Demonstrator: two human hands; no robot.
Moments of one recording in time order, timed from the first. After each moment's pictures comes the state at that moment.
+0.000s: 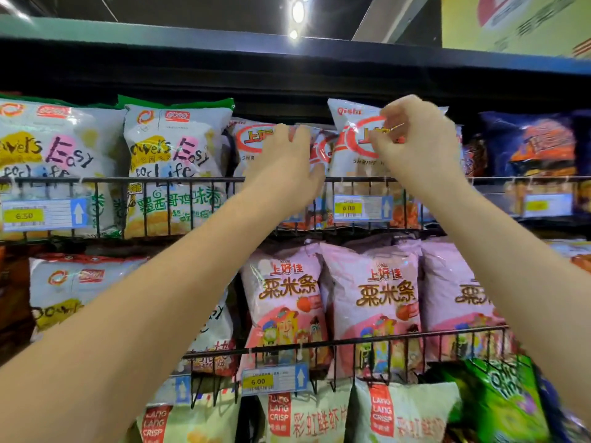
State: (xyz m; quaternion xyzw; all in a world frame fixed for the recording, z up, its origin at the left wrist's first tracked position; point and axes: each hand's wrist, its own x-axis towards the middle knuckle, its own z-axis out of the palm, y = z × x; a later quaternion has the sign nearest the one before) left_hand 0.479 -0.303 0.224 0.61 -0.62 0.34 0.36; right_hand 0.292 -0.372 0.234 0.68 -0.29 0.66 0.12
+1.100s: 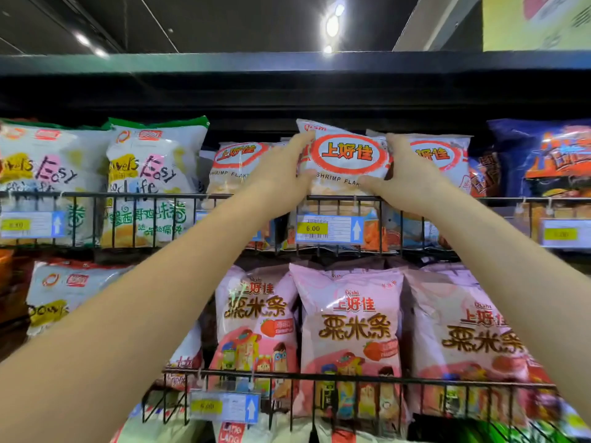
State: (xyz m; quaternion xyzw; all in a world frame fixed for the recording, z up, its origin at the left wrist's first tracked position) left_hand 0.437 -0.347 0.244 0.60 -0.63 0.25 0.43; right_hand 0.243 -0.440 0.243 0.80 -0.35 0.49 -0.02
